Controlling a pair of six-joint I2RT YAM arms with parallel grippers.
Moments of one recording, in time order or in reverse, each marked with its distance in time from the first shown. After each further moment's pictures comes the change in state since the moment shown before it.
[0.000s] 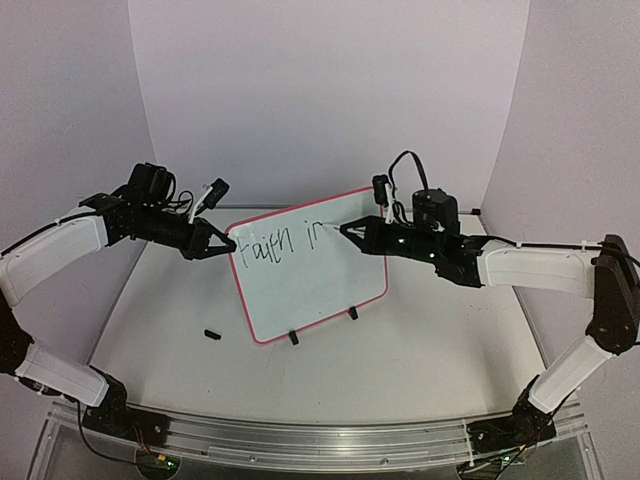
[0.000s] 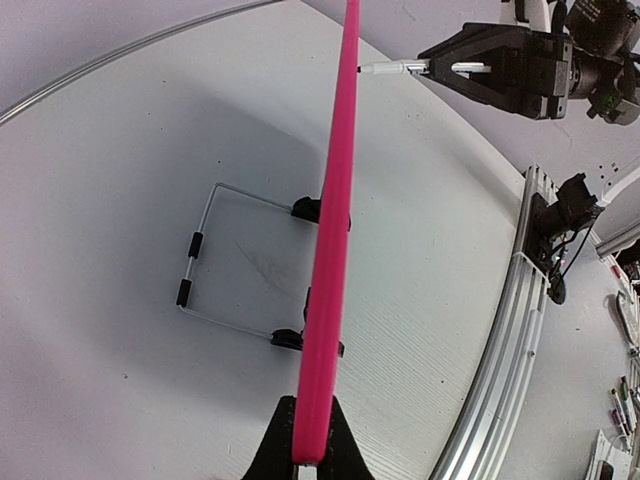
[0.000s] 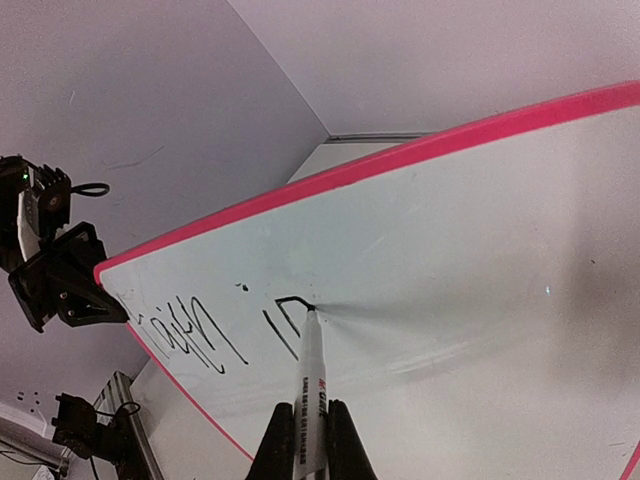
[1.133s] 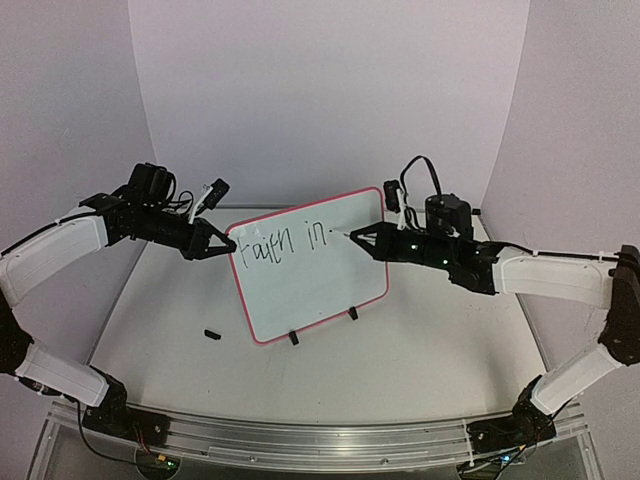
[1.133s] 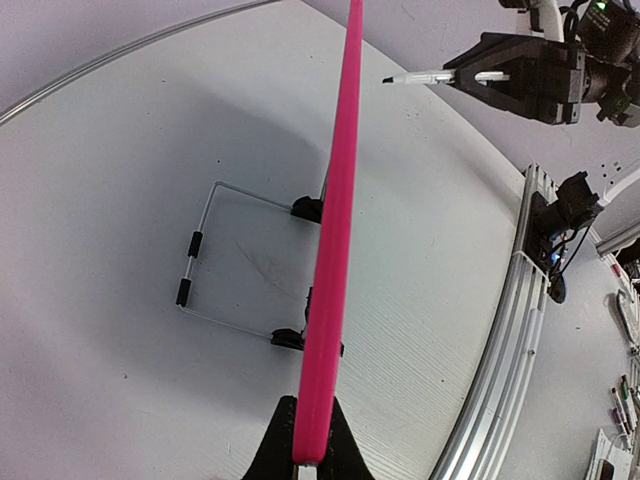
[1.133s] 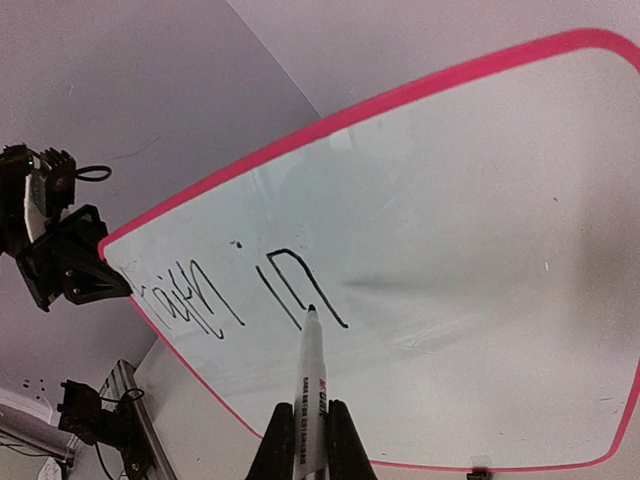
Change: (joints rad) left arm 0.000 0.000 0.000 0.000 0.000 0.002; right arm -0.004 -0.091 -0.081 -0.038 -0.012 0.016
